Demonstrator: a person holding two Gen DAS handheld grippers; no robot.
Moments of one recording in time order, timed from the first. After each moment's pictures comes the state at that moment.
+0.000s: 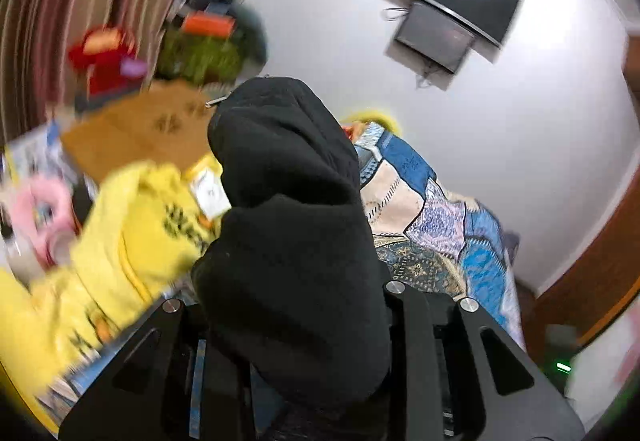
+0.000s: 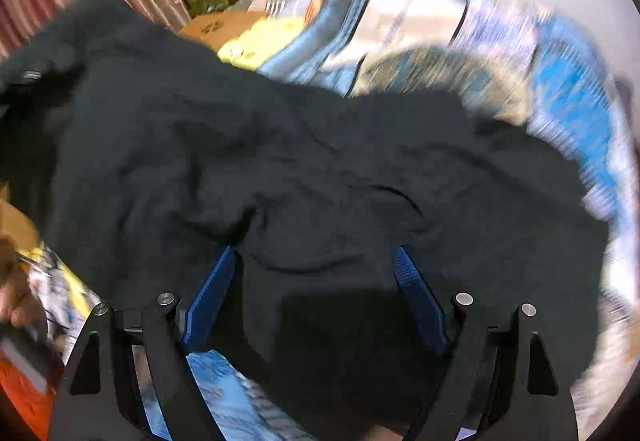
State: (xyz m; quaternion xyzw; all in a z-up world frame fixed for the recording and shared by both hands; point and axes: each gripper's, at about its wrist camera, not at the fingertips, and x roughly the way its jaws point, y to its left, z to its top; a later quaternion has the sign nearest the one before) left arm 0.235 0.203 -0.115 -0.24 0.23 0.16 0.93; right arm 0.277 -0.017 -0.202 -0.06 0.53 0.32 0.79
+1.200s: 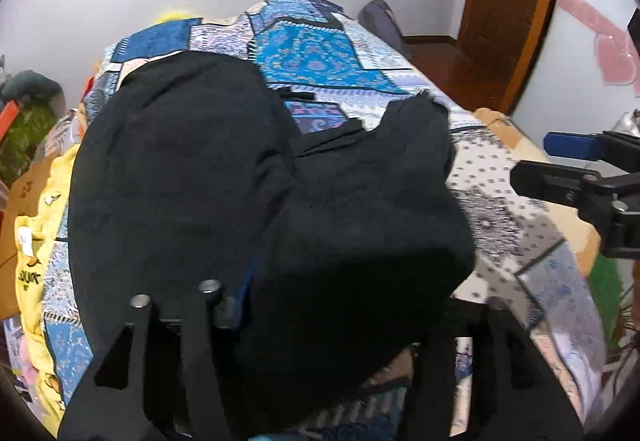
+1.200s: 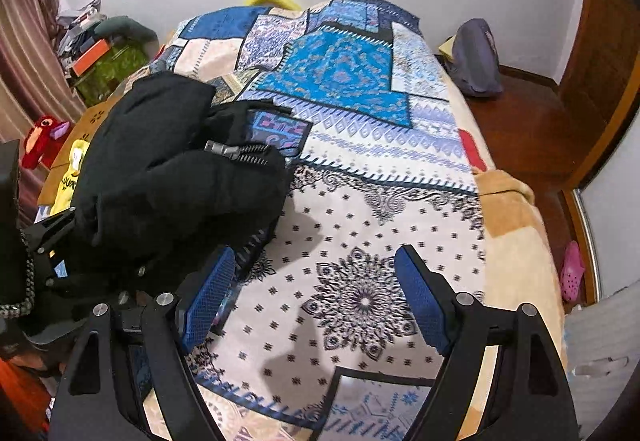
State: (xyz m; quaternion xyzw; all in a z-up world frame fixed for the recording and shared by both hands) left arm 0.306 -0.074 -0.181 0.06 0.45 -0.12 0.88; right arm 0.223 -0.281 -0.140 0.01 0.46 0.11 0.88
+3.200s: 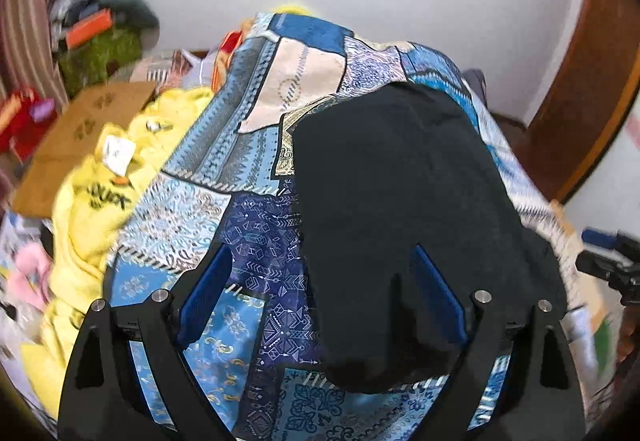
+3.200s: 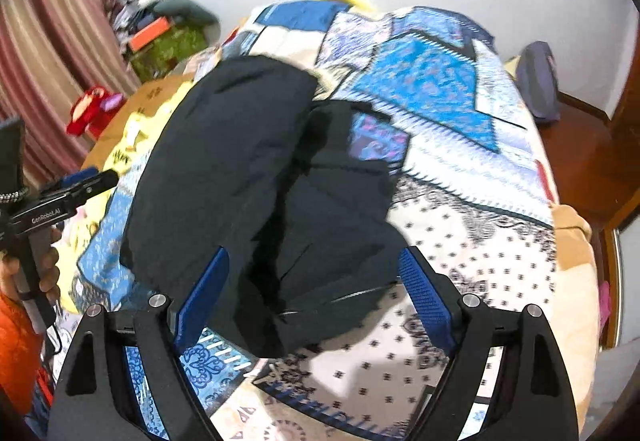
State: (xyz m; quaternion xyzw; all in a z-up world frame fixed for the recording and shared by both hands) left arm 0.266 0.118 -0.156 -0.10 0.41 0.02 0.91; right arm 0.216 -0.220 -0.136 0.00 0.46 0.21 0.87
